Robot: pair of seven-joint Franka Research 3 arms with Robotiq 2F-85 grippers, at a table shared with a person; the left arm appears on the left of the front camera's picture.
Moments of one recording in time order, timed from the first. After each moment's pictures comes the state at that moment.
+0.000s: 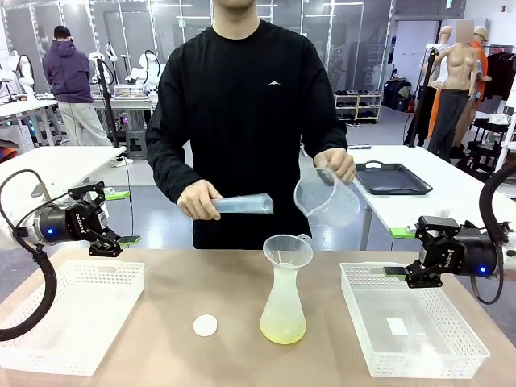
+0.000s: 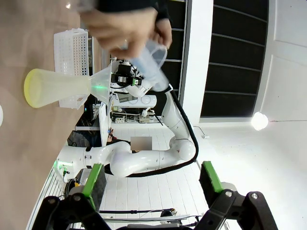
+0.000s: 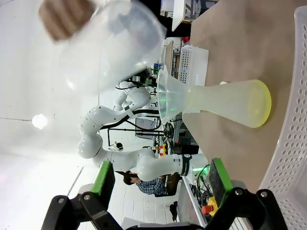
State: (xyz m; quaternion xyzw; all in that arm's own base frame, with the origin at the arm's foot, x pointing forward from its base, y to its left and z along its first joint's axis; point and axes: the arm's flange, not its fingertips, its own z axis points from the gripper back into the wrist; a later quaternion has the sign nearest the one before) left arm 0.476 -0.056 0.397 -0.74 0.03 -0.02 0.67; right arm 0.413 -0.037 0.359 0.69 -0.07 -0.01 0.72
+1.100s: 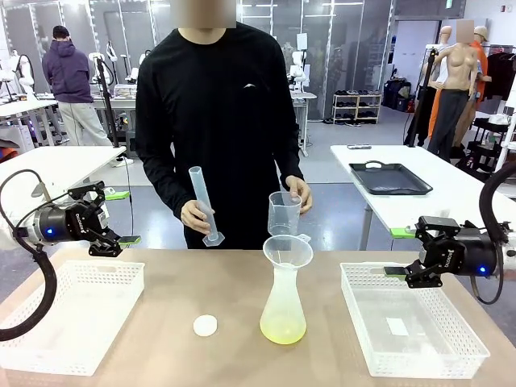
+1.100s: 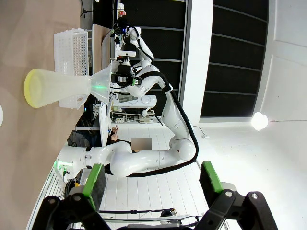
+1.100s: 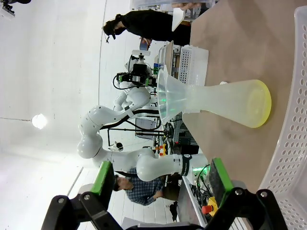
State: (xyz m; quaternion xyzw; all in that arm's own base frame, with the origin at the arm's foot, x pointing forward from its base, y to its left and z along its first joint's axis) left arm 0.476 -0.056 0.397 -0.74 0.03 -0.02 0.67; right arm 0.413 -0.037 0.359 0.69 -0.07 -0.01 0.72
